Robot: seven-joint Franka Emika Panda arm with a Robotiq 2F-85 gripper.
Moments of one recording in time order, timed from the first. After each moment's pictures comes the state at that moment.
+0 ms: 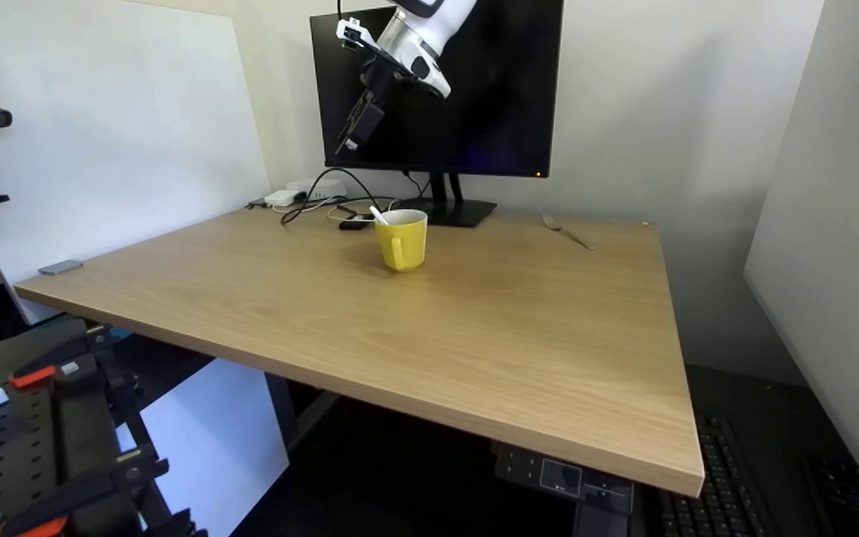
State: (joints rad) arm -0.01 0.69 0.03 -1.39 0.44 1.55 0.42
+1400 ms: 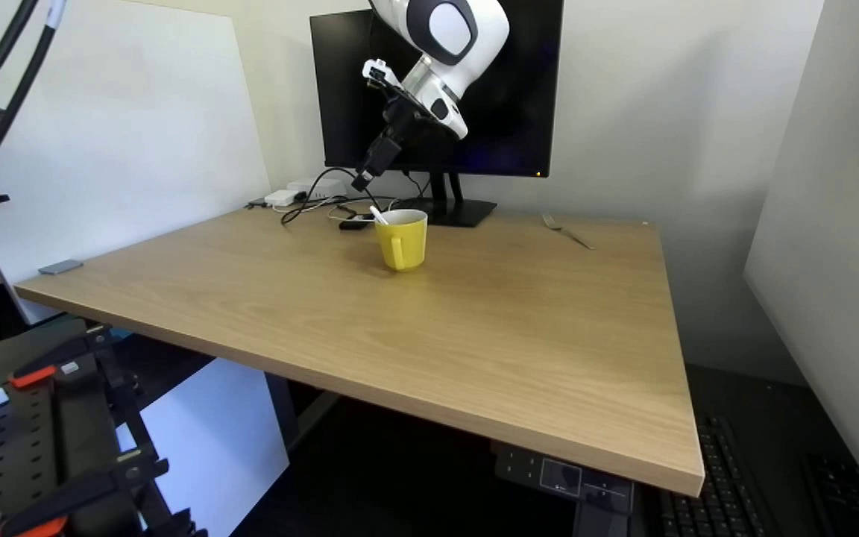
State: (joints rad) arm -0.03 0.88 0.01 -1.21 0.46 1.48 0.48
